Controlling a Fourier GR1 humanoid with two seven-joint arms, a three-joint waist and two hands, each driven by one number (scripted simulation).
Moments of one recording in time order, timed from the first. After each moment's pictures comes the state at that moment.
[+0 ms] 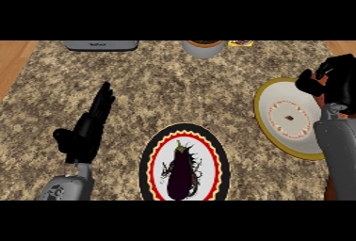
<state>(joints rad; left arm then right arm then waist) -0.13 0.05 -0.06 -1.56 -0.06 0.07 0.09 -0.51 -0.35 -0.07 -1.34 1.07 -0.25 0.72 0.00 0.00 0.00</state>
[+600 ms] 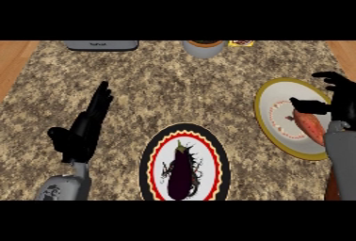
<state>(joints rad) -0.13 0.06 -0.04 -1.57 -0.05 0.06 0.11 -0.43 -0.32 -0.24 -1.15 0.71 -0.27 0.35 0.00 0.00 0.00</state>
